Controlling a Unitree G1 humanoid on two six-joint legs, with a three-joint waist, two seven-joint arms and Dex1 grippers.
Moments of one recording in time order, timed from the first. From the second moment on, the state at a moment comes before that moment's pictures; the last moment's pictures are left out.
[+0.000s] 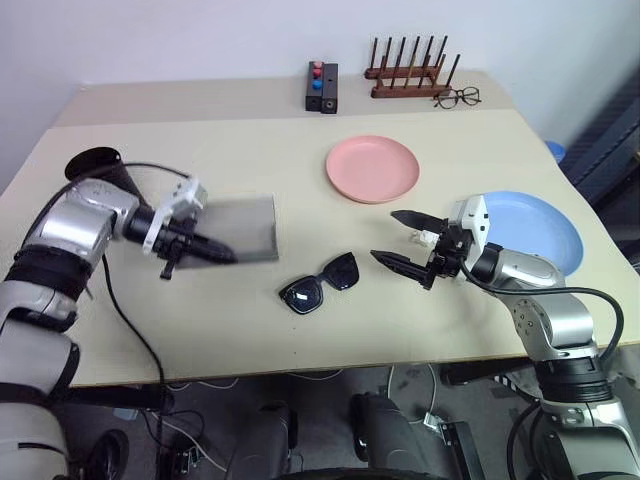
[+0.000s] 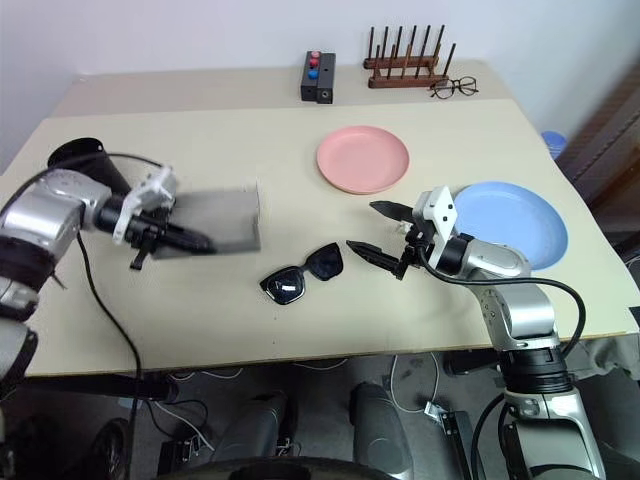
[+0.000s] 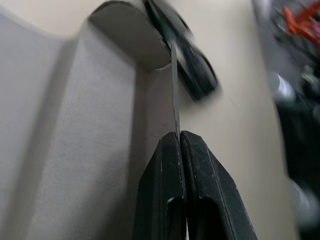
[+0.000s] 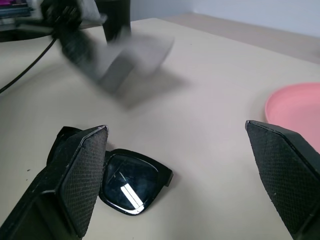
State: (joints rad) left arm -0.90 1.00 -0.64 0.59 -0.55 0.24 -1.61; right arm -0.33 -0.56 -0.04 -0.07 0.47 0.29 0.97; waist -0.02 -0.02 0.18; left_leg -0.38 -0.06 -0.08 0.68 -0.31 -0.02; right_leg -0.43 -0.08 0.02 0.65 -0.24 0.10
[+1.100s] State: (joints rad) left arm -1.05 0.89 -0.75 0.88 -0.65 -0.02 -1.61; right arm -0.37 -0.62 0.00 -0.13 0.45 0.32 1.01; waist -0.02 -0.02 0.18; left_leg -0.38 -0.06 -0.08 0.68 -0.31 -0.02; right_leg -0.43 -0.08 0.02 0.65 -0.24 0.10
